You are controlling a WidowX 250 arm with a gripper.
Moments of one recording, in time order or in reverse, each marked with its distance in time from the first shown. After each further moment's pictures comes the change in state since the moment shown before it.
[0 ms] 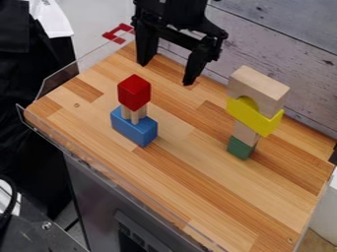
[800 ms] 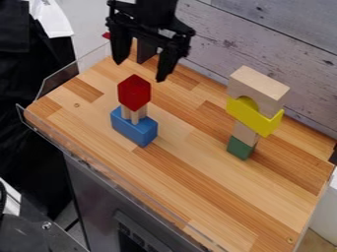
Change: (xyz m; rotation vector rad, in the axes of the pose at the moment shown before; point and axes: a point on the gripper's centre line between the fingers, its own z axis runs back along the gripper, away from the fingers) arm 0.000 0.043 -0.013 -0.009 0.040 0.034
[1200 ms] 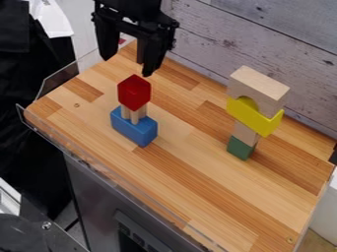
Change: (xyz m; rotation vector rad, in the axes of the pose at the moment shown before) arm -0.006 0.010 -0.004 -0.056 0.056 -0.040
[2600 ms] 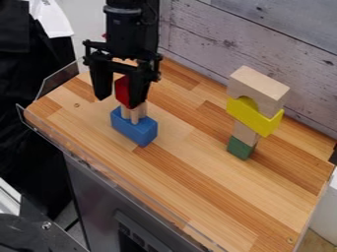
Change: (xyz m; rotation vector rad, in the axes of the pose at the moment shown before) arm -0.006 0.003 -0.045 -0.115 0.143 0.021
